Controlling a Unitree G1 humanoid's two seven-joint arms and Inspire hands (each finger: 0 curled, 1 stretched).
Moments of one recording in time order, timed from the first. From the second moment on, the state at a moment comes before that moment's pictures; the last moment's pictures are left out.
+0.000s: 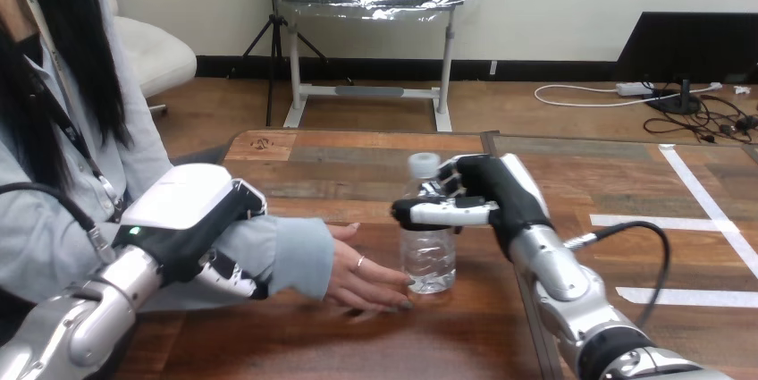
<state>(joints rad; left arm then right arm) -0.31 0.67 -0.28 0.54 0.67 -0.46 0.06 -0.75 -0.10 -0.04 1.36 -0.24 -0.43 0.01</state>
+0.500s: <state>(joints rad) -0.35 0.63 -0.28 0.57 0.67 -0.46 0.06 -0.76 -0.06 -0.02 1.36 -0.25 -0.45 0.05</state>
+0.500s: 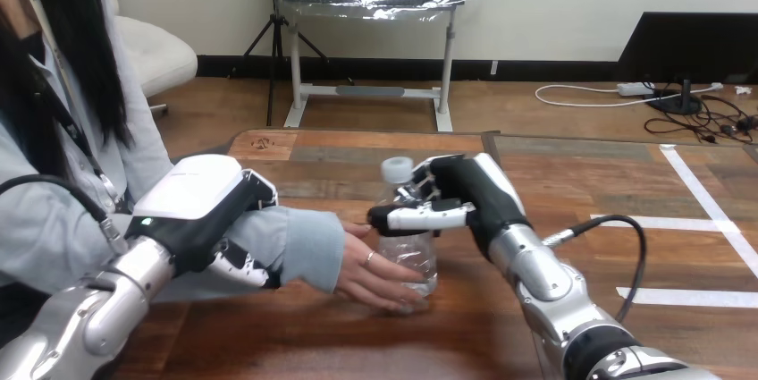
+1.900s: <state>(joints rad) -0.40 0.58 -0.28 0.63 0.67 -0.46 0.07 -0.74 -0.05 -0.02 1.33 -0.14 -0.63 0.24</state>
